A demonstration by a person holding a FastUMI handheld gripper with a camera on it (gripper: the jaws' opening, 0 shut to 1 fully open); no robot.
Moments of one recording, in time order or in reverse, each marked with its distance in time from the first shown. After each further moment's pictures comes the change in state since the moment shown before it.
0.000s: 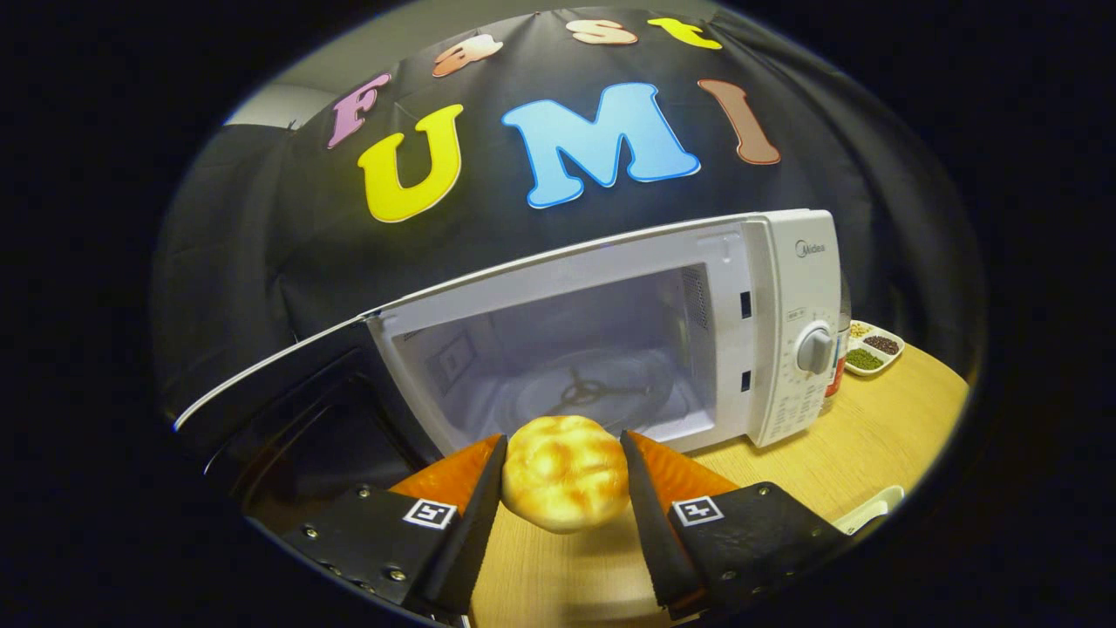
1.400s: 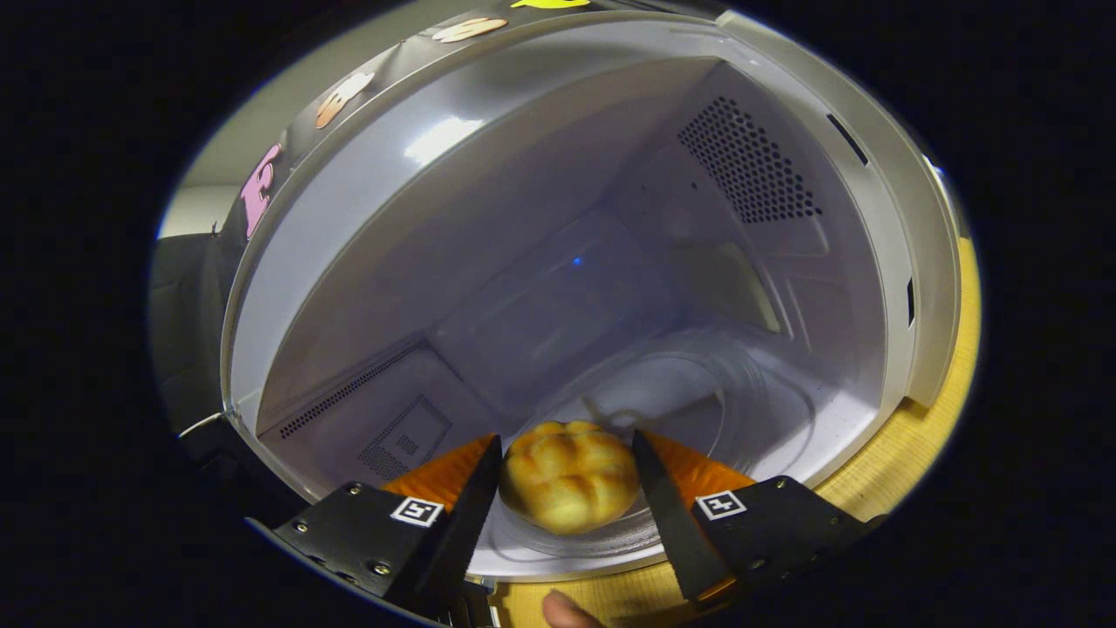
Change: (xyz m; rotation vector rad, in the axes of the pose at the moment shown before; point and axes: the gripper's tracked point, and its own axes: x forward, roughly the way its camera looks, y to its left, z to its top) arm 0.147 -0.001 0.000 0.363 -0.088 0.053
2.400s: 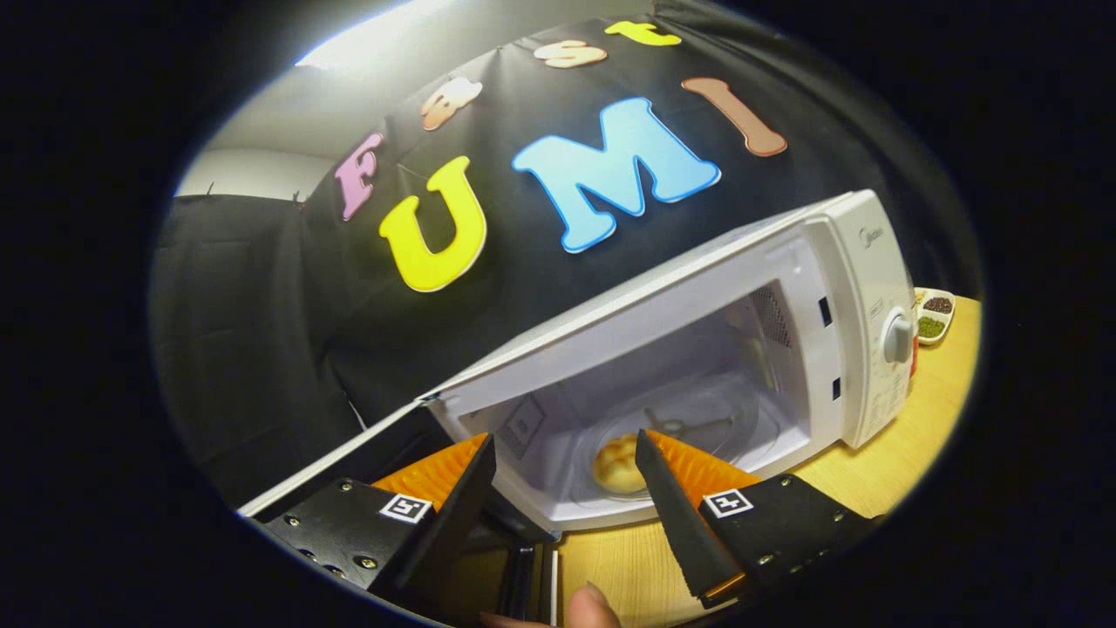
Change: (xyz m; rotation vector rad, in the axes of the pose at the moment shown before) arm -0.161 0.079 0.035 -0.194 -0.036 0.194
